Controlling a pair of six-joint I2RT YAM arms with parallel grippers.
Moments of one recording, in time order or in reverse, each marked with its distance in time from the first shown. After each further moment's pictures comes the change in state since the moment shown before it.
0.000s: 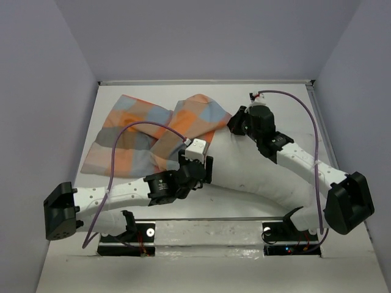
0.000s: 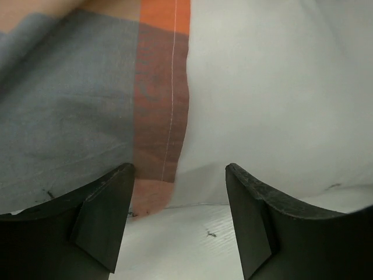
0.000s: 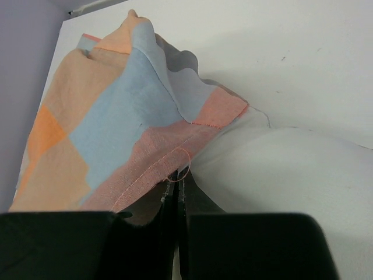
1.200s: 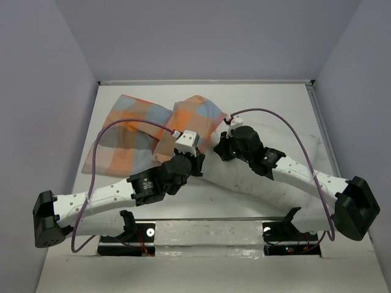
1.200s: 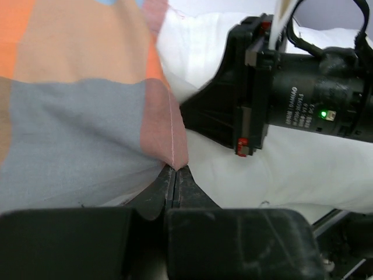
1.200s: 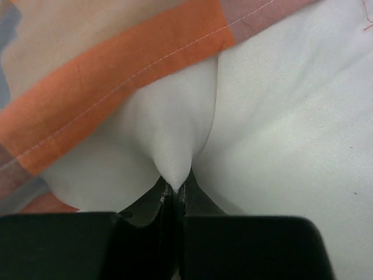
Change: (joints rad) left arm 0.010 -0.102 0.040 0.032 0.029 0.070; right arm 0.250 -0.078 -0.108 -0.159 -0.031 -0.219
